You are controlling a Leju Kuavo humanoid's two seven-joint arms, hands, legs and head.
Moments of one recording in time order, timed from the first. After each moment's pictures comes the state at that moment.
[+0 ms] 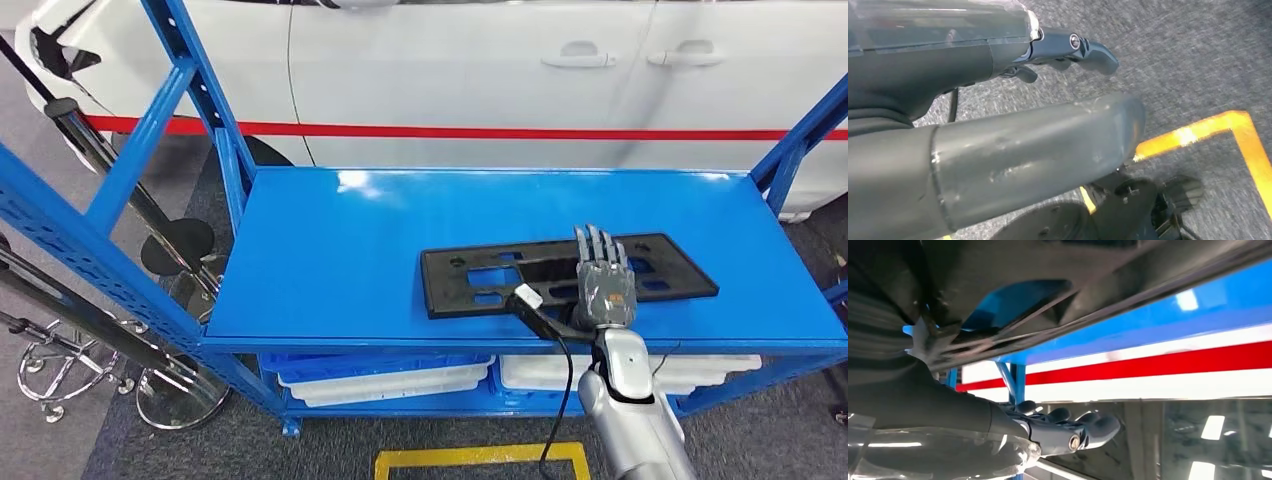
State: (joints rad) left arm -0.06 -0.14 1.24 -0.31 -1.29 -0.21 -0.63; right arm -0.28 -0.09 -0.03 -1.18 1.37 -0.41 0.14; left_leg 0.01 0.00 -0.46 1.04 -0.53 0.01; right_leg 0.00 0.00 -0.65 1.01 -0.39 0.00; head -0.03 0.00
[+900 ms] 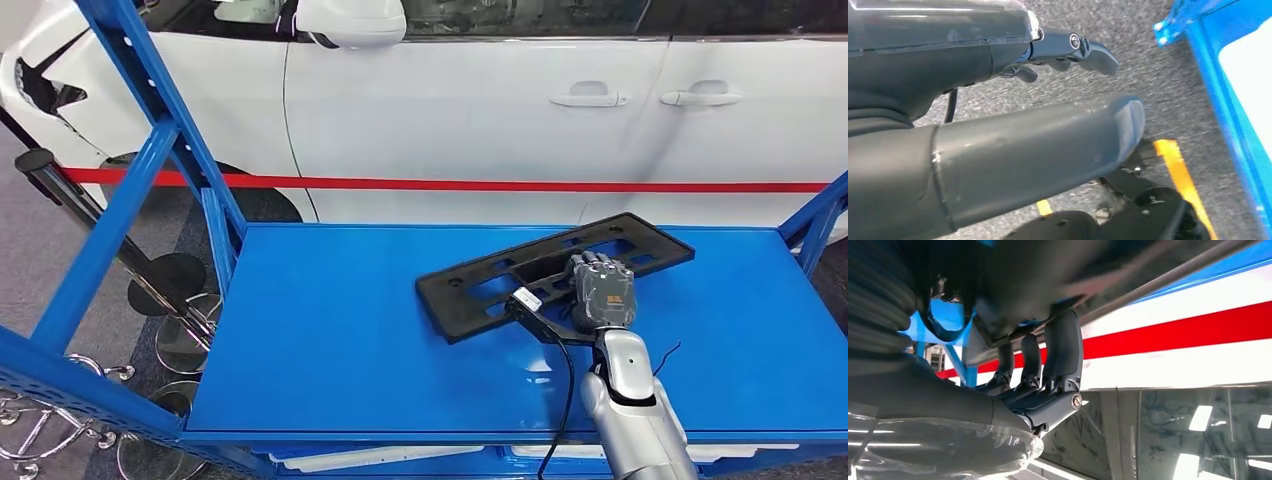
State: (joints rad) left arm -0.07 -0.14 1.24 -0.31 -1.27 -0.19 -0.61; right arm -0.28 -0.10 -0.02 -1.19 1.37 -0.40 0.15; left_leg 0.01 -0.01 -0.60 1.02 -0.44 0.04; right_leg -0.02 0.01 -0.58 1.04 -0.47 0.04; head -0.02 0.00
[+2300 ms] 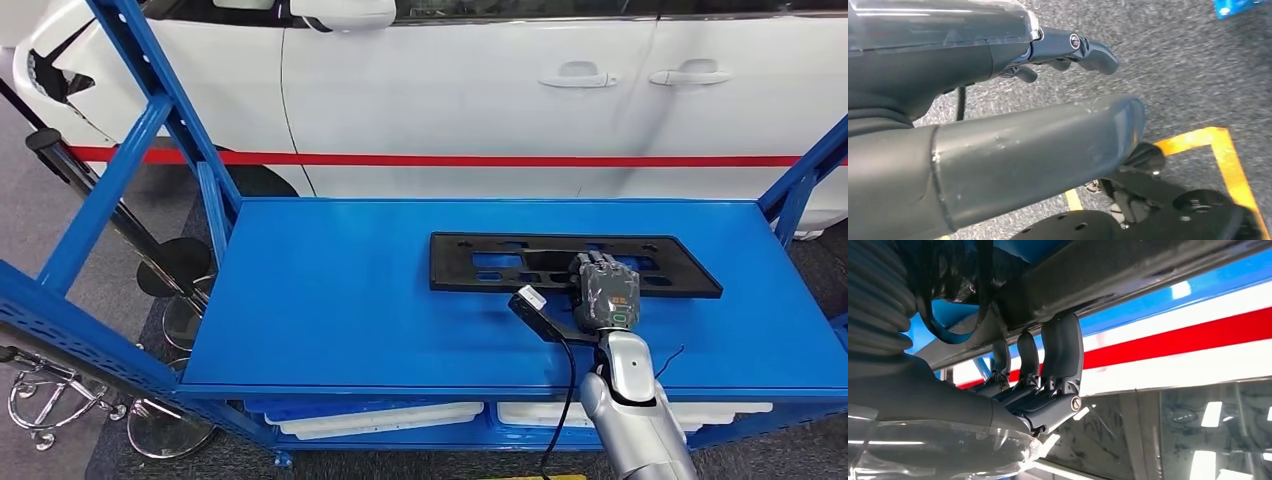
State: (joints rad) left arm -0.06 -0.15 1.23 -0.31 -1.25 -0.16 -0.55; right arm -0.28 -0.09 -0.01 -1.17 1.29 -0.47 0.13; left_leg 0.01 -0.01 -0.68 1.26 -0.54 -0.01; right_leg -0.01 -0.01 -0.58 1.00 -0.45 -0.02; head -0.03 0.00
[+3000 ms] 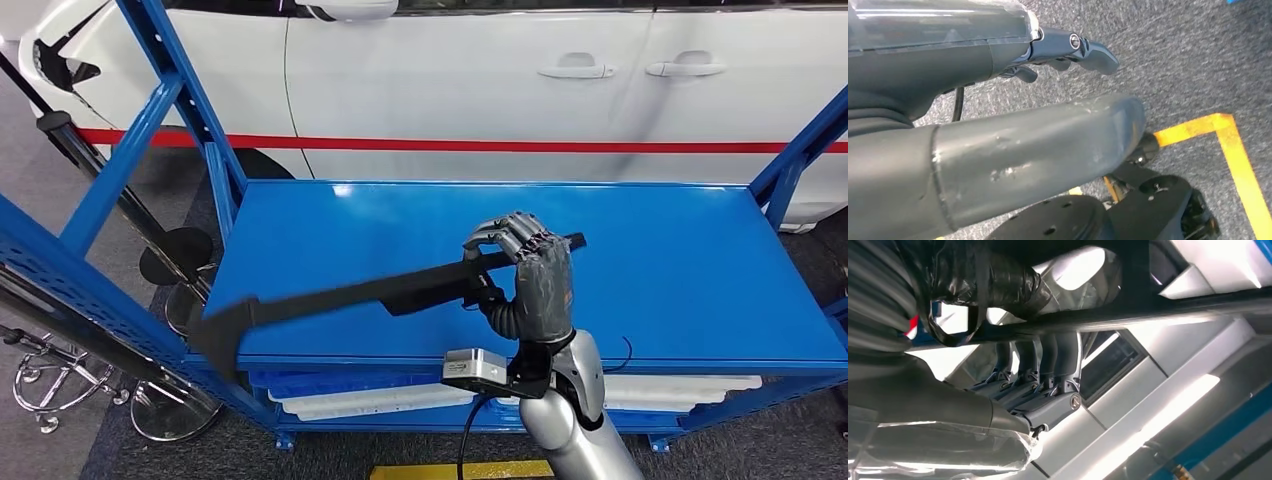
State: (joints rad) left arm -0.04 -0.16 1.23 -0.31 -1.24 -0.16 -0.61; right arm -0.20 0.01 0.35 -1.79 0.83 -0.46 -0.24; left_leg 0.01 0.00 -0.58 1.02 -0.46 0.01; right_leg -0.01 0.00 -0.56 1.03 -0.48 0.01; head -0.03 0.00
